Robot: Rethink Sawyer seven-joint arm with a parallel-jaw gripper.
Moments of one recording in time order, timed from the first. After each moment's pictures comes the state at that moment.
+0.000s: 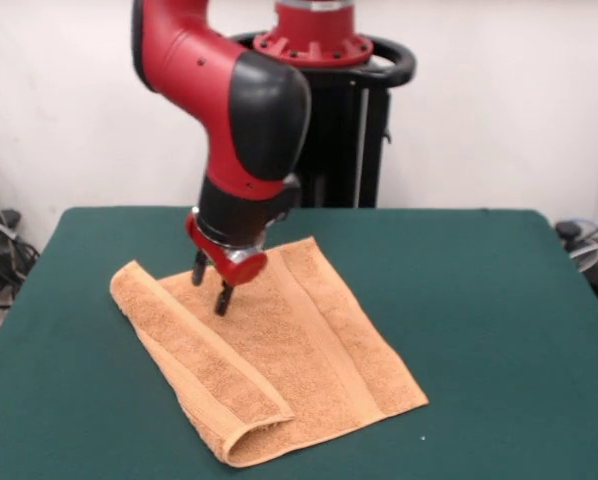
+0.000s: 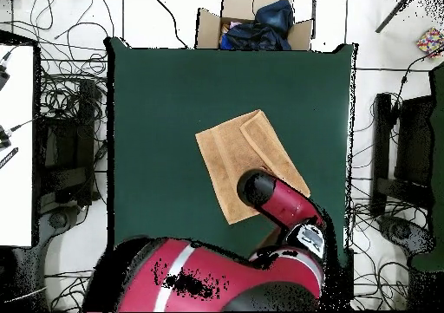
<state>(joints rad) -0.17 -0.32 -0.36 1.76 0.31 0.16 2.00</state>
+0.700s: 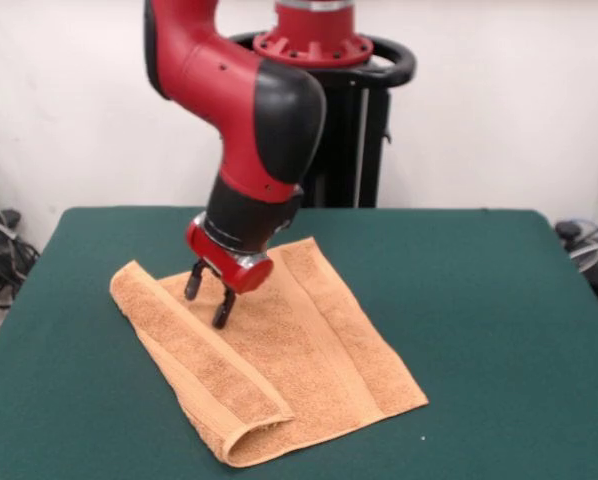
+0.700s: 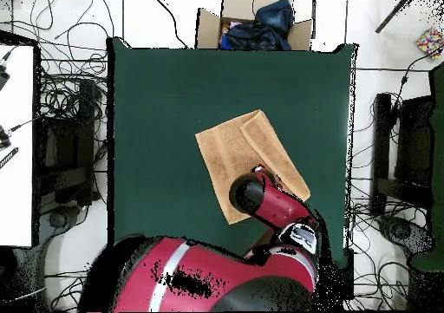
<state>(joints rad) -0.12 -0.30 -0.36 1.78 0.26 -0.04 2.00</state>
